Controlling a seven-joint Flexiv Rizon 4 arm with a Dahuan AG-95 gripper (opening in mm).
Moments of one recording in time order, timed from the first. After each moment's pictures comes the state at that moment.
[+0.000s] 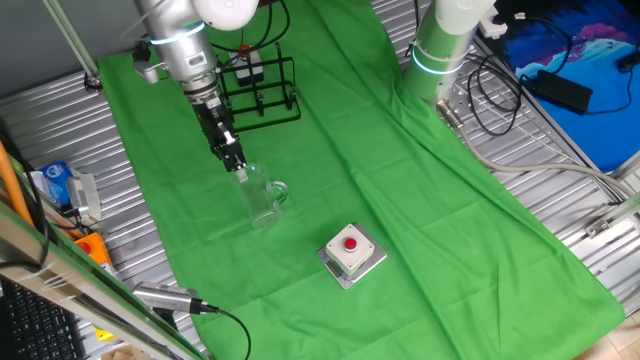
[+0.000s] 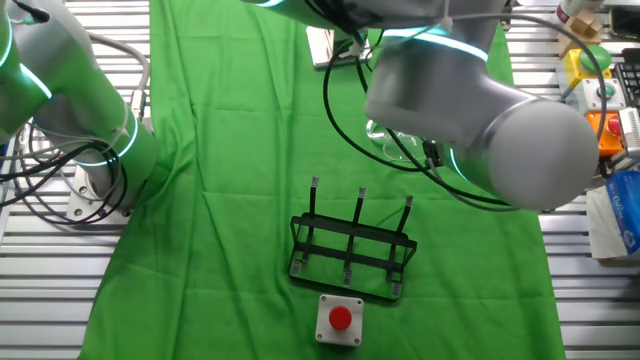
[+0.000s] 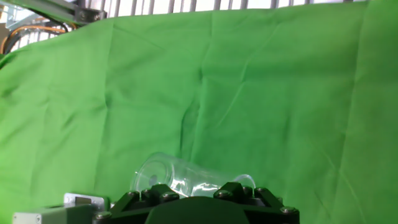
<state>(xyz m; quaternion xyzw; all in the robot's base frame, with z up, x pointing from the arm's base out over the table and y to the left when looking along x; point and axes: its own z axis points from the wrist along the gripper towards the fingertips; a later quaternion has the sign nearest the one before) 0.553 0.040 0.095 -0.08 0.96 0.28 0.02</state>
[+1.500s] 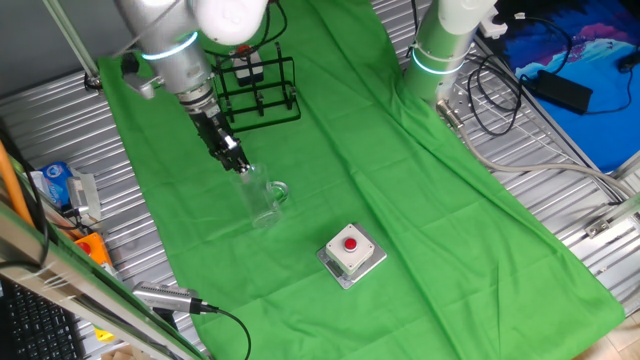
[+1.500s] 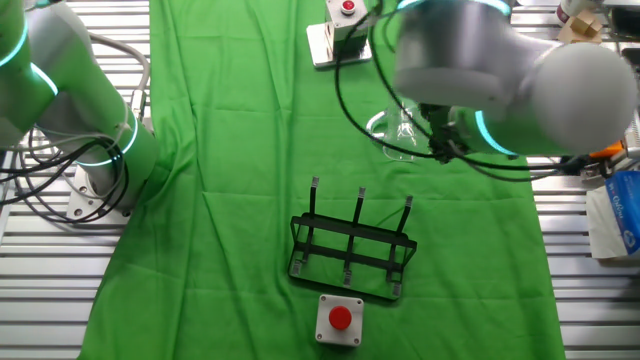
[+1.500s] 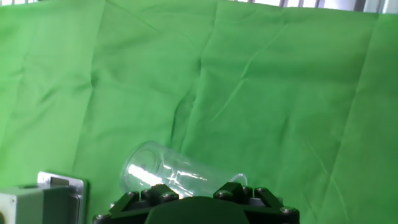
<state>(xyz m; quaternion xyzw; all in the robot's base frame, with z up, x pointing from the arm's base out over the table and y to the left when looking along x) 0.553 0.040 0.095 -0.15 0.96 0.22 -0.03</state>
